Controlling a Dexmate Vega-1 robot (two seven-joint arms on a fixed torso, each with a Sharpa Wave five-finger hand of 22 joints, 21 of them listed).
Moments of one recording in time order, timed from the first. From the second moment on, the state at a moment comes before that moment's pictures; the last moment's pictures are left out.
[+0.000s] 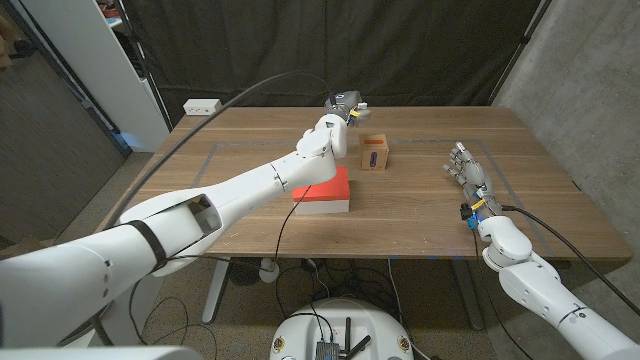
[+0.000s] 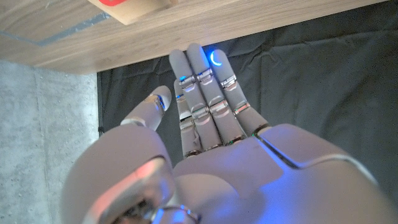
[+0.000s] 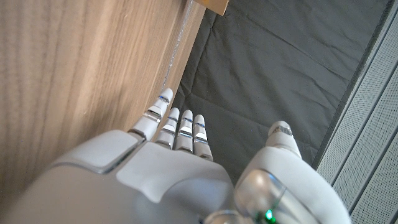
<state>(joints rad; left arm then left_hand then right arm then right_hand) 0.29 0.34 1.04 -1.59 0.48 0.75 0.15 0.49 0.09 0.78 -0.15 0.25 0.76 0.03 0.22 0.24 0.86 -0.07 0.68 0.18 0.78 -0.11 0.69 0.17 0.44 -0.02 1.22 0.18 -1.21 -0.63 -0.21 -1.60 0.55 0.33 -0.25 0.21 0.05 0.26 -0.14 0.18 0.13 0.11 0.20 0.18 0.18 0.09 0.20 0.19 0.06 0.07 0.23 0.38 0.34 0.06 0.20 0.17</state>
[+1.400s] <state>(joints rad) 0.86 0.62 0.50 -1.78 -0.05 -0.03 0.32 0.25 -0.09 0.57 -0.15 0.18 0.23 0.06 0.17 0.18 0.16 0.02 0.20 0.19 0.13 -0.02 0.23 0.18 -0.06 -0.03 0.74 0.16 -1.18 -0.61 -0.26 -1.66 0.45 0.33 -0.27 0.21 0.05 0.26 -0.14 0.18 0.13 0.11 0.20 0.18 0.19 0.09 0.20 0.19 0.08 0.06 0.23 0.38 0.36 0.05 0.20 0.17</state>
